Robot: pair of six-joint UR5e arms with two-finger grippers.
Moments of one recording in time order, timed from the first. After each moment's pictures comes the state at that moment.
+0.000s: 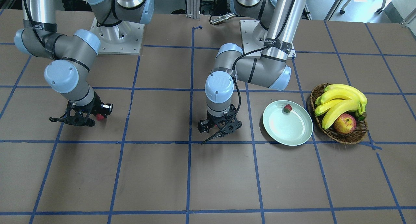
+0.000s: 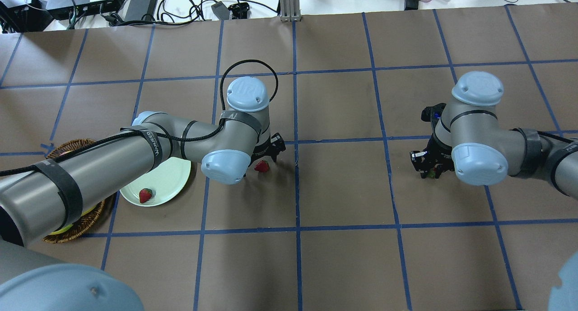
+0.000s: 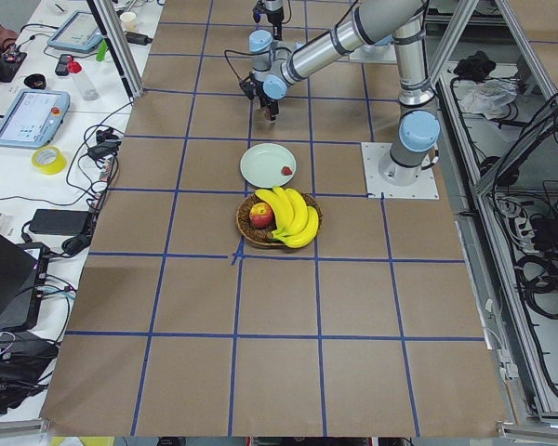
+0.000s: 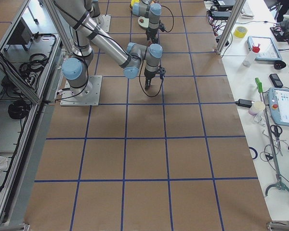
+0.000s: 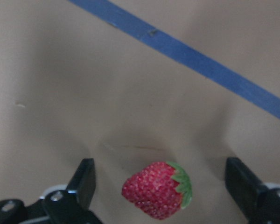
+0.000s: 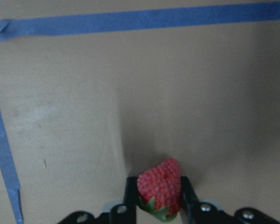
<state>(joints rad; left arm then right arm) -1.87 -2.03 -1.89 -0.88 1.63 -0.80 1.37 -1.32 2.15 -2.27 -1.64 -0.13</state>
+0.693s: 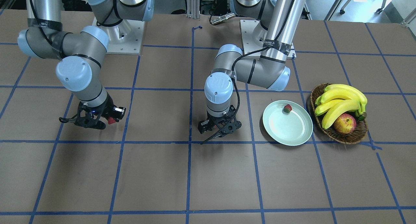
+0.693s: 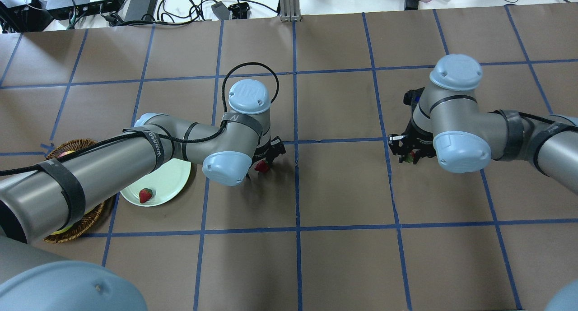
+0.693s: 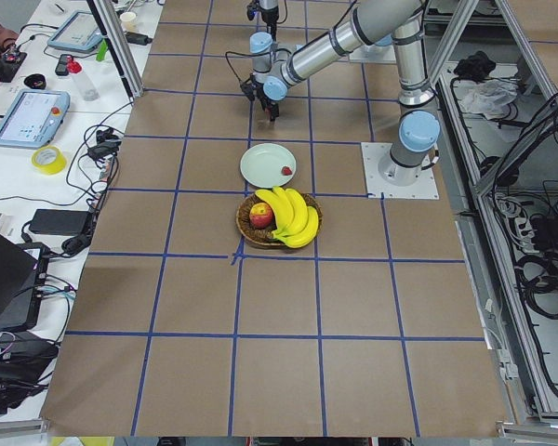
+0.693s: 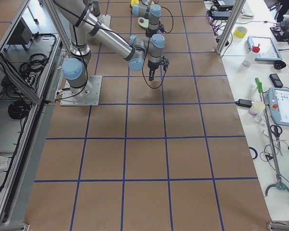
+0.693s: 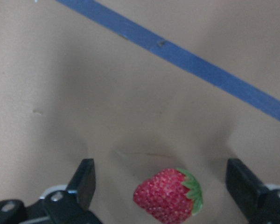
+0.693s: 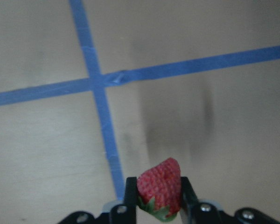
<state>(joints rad) -1.87 -2.04 -1.89 -0.88 1.63 -0.79 1.53 -1.33 2.04 -2.21 -1.57 0.13</state>
